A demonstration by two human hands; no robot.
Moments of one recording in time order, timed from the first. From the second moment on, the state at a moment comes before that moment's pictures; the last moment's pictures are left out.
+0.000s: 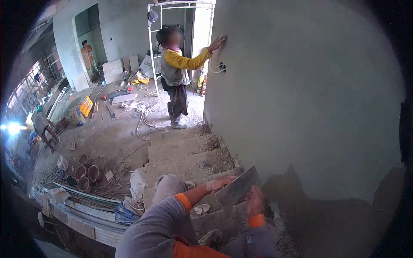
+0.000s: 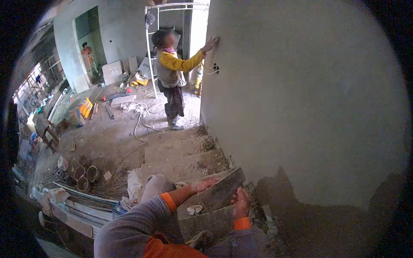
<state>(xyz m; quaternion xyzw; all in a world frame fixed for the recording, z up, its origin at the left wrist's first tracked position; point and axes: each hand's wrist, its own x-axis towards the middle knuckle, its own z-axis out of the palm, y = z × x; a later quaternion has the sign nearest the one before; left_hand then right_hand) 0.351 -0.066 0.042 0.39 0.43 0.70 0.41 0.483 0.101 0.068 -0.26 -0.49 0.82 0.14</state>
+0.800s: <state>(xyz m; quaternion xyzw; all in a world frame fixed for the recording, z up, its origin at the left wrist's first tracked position) 0.356 -0.057 0.034 0.34 0.43 0.68 0.48 0.482 0.107 0.059 -0.30 -0.58 0.74 0.16</state>
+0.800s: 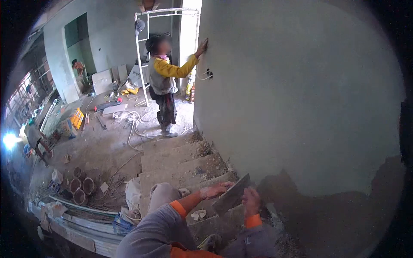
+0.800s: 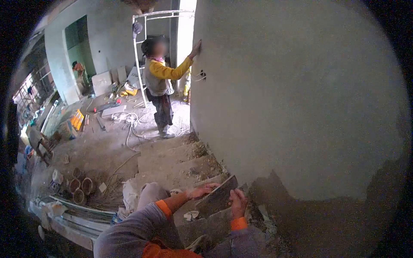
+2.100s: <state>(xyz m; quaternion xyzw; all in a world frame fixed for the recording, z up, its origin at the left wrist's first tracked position) 0.346 -0.051 0.022 0.37 0.50 0.69 0.37 0.481 0.105 0.049 -0.19 -0.83 0.50 0.19</state>
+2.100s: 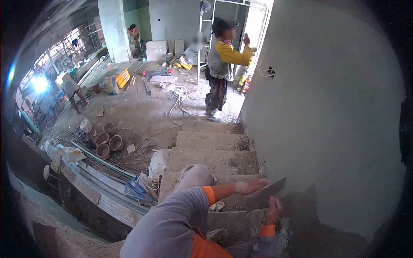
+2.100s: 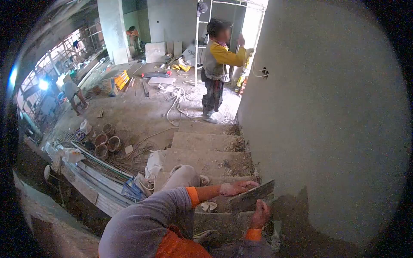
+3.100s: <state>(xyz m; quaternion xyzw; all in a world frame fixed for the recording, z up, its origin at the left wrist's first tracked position) 0.340 -0.039 0.001 0.27 0.48 0.79 0.26 0.489 0.093 0.016 -0.11 -0.85 0.51 0.09</state>
